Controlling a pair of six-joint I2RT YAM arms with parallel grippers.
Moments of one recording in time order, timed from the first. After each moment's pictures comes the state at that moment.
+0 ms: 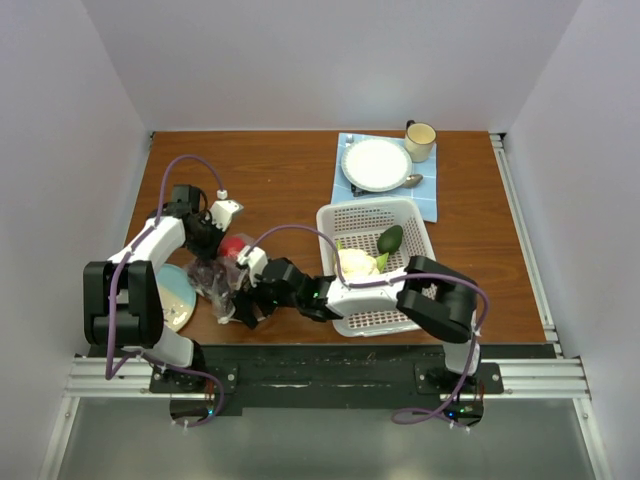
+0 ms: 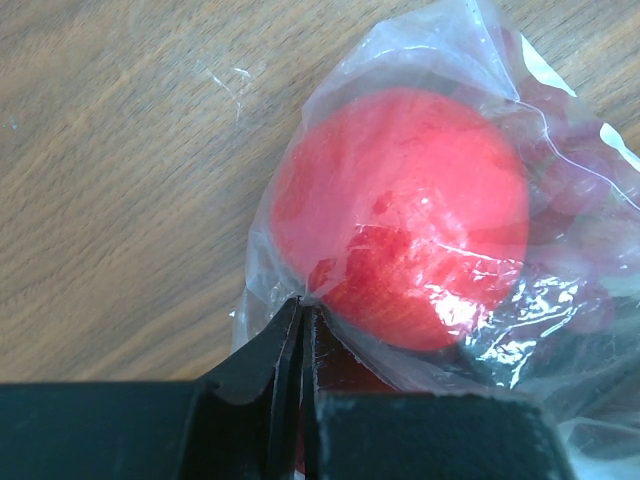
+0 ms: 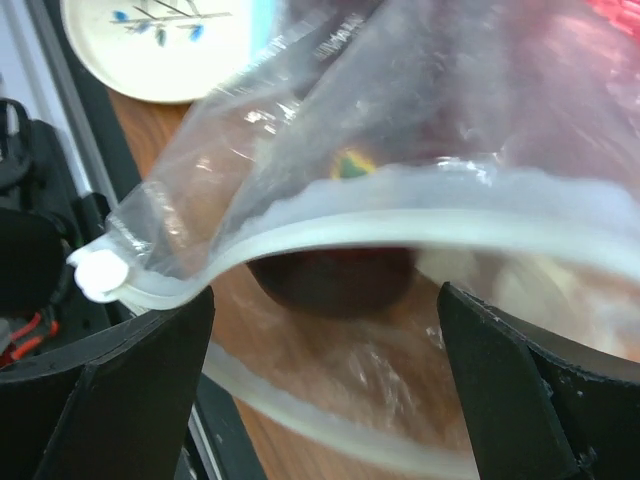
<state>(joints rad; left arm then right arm) 0.02 1.53 0.94 -0.62 0.22 0.60 1.21 1.94 1.14 0.31 -0.01 0.30</state>
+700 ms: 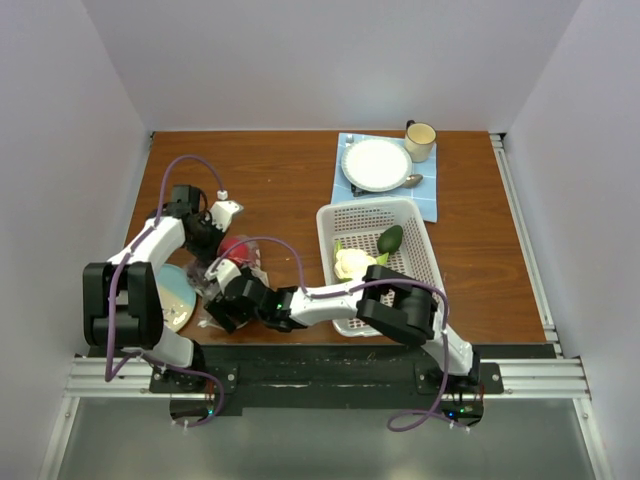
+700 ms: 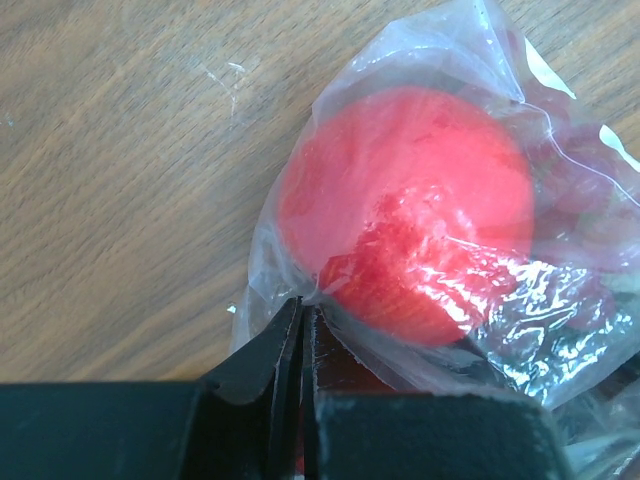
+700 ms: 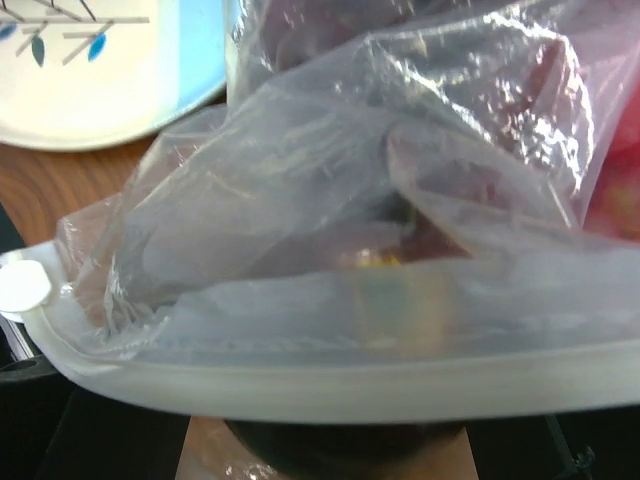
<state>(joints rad) 0.02 1.52 0.94 -0.63 0.22 0.61 1.30 2.19 1.45 0.15 0.27 0.24</state>
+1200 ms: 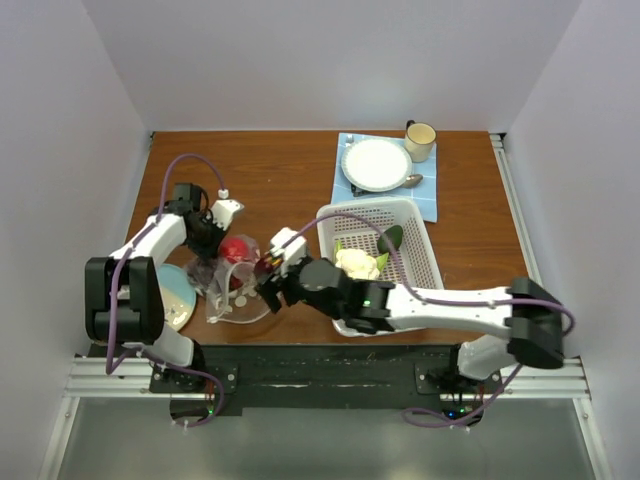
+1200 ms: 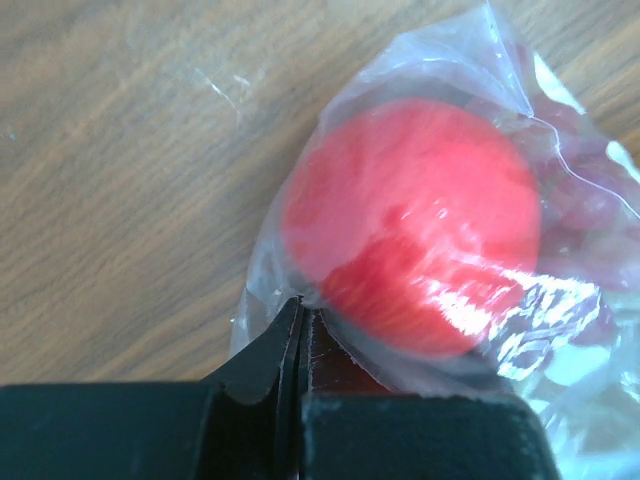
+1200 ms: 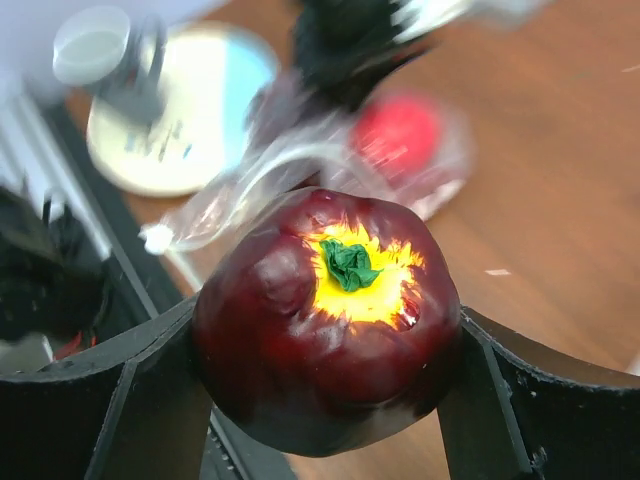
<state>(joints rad) 0.02 1.55 0.95 -0.63 0.22 0.60 1.30 1.49 1.02 0.15 0.35 0.21</state>
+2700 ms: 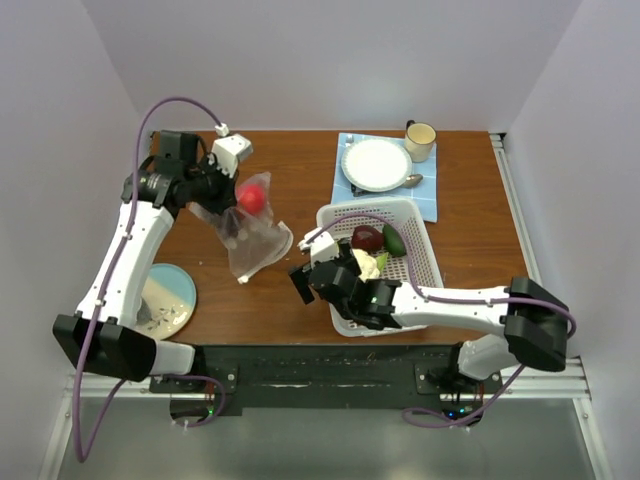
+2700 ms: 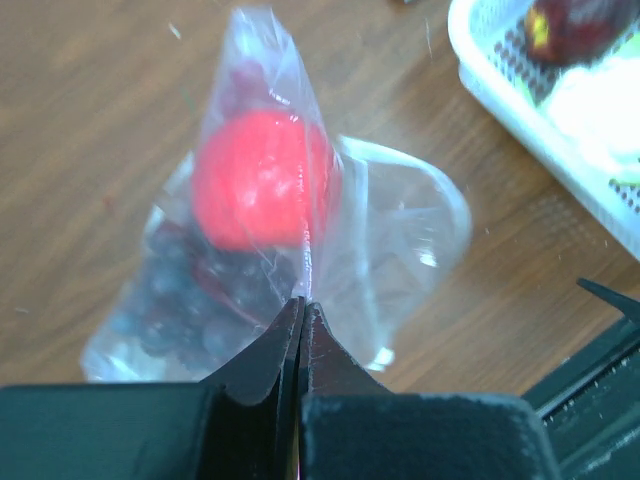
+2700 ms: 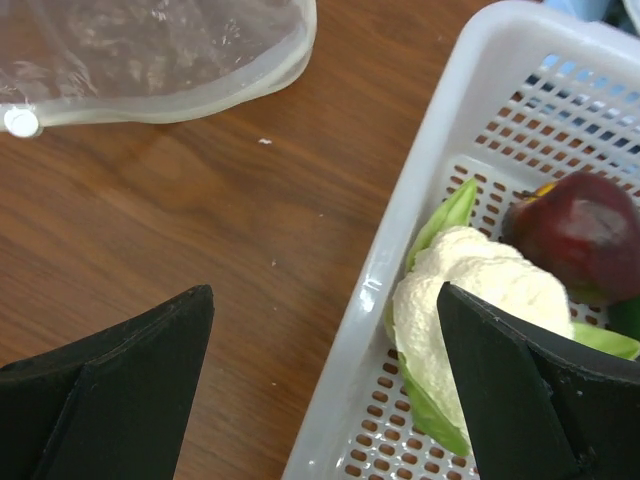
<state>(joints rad) -0.16 1.36 1.48 -0.94 0.34 0.34 1.21 1.43 0.87 -0.04 0.67 0.28</state>
